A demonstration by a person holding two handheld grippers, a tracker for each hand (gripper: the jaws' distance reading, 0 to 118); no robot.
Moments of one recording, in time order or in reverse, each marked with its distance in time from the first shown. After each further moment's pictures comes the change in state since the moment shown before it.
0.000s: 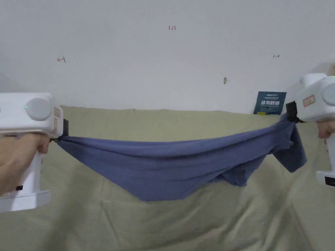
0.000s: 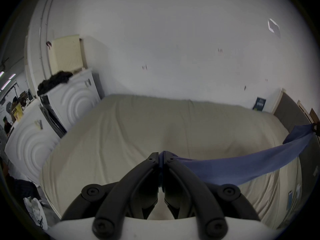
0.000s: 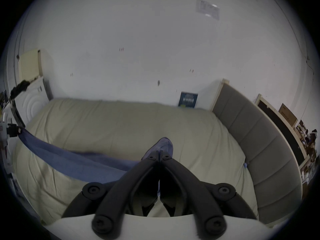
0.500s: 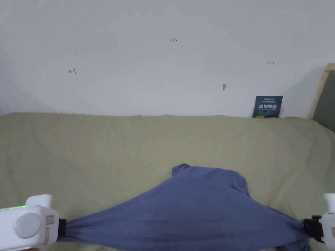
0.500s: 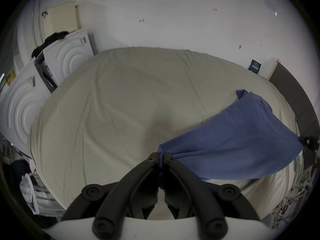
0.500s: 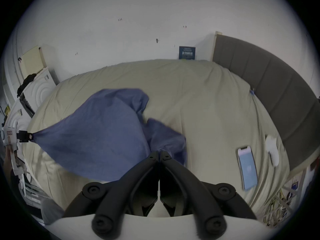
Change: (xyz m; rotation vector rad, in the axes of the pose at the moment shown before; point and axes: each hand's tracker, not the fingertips) left arm -0.062 -0.213 0.039 -0.198 -0.053 0.030; right arm 0.012 -0.261 0.087 -0.186 0.098 -0.147
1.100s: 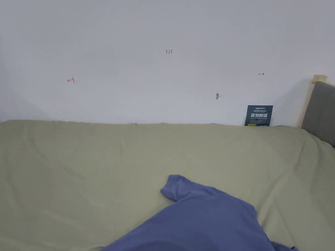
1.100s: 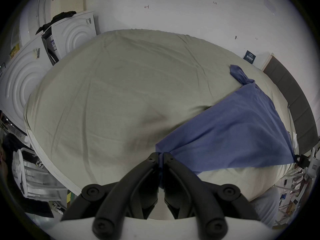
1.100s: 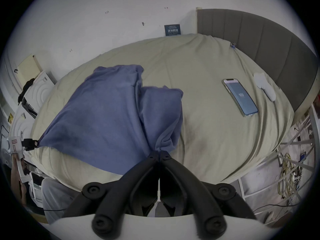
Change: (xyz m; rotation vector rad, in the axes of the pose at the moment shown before) left arm -0.023 -0.106 0.024 -0.086 -0.043 0.022; right arm 0.020 -0.143 0.049 -0.118 -0.004 -0.154
